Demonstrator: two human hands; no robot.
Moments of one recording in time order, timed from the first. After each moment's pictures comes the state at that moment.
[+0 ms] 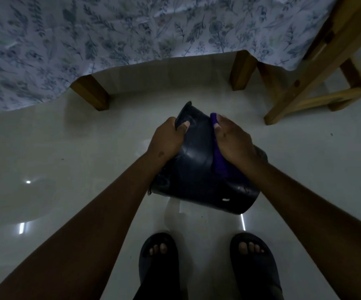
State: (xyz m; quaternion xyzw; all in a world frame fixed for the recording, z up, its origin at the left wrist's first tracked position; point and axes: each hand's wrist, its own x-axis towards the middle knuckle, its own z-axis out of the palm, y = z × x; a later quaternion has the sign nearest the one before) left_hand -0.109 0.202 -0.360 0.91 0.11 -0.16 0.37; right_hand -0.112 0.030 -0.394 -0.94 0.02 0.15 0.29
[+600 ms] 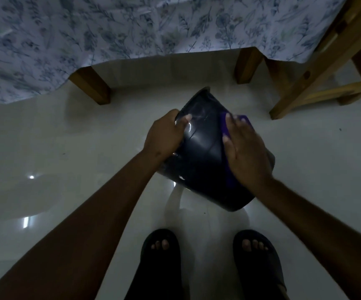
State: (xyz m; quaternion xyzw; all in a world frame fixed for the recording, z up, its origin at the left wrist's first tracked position) left_hand -0.120 0.211 -0.356 0.93 0.05 -0.10 0.34; right_hand -0.160 0.015 -0.403 -0.97 -0.06 0.05 0.24
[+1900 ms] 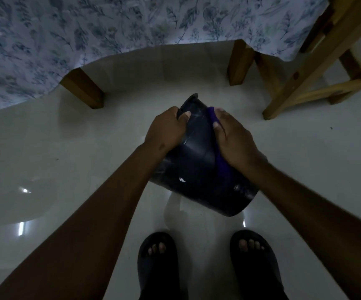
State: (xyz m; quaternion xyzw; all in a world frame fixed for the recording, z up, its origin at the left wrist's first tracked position) left_hand -0.097 0.192 -0.355 0.94 0.07 -0.15 0.29; right_hand -0.125 0.020 -0.405 -0.94 -0.03 0.07 0.34
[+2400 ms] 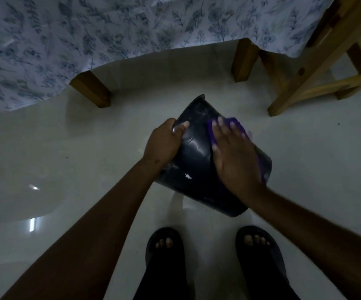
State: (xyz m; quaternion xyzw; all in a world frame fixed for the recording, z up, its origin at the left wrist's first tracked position) left_hand -0.132 0.215 -0.361 0.92 0.07 -0.13 0.35; right_hand -0.182 0.036 -0.397 -0.98 -0.09 0.04 0.19
